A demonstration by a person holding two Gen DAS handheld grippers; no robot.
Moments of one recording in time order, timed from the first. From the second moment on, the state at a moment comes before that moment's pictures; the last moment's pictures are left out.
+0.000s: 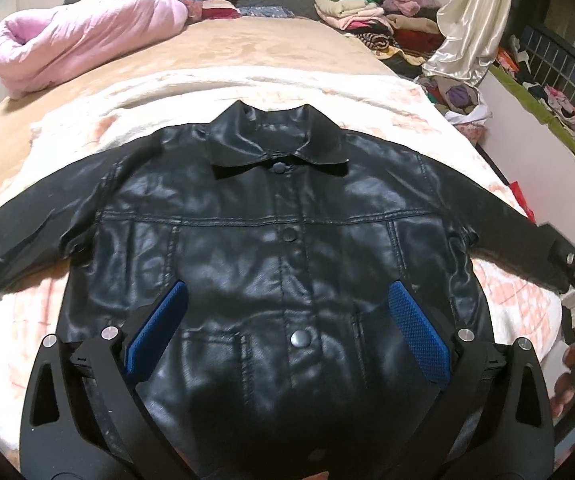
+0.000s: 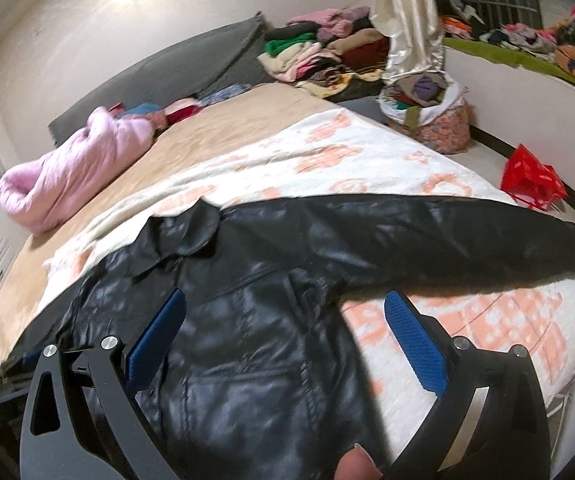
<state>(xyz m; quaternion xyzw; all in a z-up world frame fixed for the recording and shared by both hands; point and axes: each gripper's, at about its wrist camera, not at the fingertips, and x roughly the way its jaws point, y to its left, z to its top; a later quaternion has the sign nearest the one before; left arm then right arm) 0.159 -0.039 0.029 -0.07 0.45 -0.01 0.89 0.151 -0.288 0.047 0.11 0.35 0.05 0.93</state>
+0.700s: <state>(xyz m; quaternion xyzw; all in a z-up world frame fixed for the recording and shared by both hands) 0.236 -0.098 -0.007 -0.03 0.47 -0.04 0.88 0.230 -0.441 0.000 0.22 0.33 -0.19 0.90</state>
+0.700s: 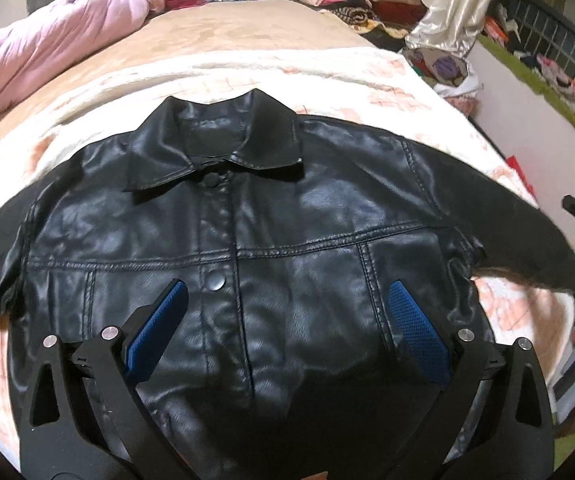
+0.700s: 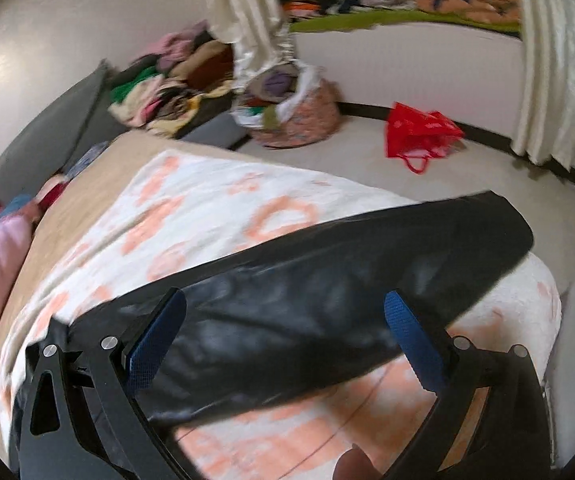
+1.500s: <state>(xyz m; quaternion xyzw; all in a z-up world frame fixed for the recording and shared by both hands) 0.292 -0.153 -0.035 0.00 0.49 -0.07 0.87 0.208 -0.560 -0.083 0.44 0.32 -0.31 0.78</state>
